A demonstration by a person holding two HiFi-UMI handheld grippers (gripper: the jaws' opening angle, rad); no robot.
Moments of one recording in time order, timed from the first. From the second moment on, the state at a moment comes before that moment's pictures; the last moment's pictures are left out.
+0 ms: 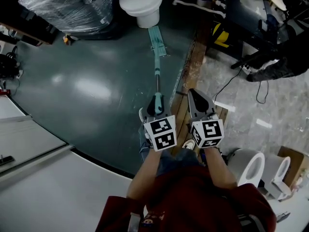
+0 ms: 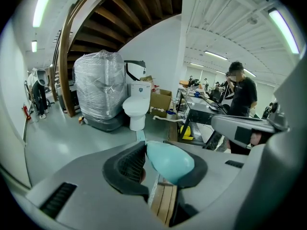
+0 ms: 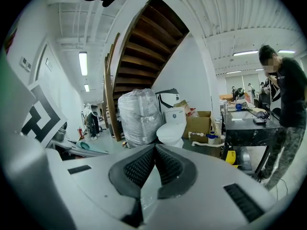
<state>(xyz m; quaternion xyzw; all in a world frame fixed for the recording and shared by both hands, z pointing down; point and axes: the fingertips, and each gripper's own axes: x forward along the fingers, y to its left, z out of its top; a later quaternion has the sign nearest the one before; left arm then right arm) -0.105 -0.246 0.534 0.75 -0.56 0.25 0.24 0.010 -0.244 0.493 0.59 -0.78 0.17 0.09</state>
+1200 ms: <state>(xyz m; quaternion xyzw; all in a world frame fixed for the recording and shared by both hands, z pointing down) -0.089 -0.202 0.556 0.76 -0.55 0.28 0.21 0.069 -0.182 0.493 0.60 -0.77 0.17 0.12</state>
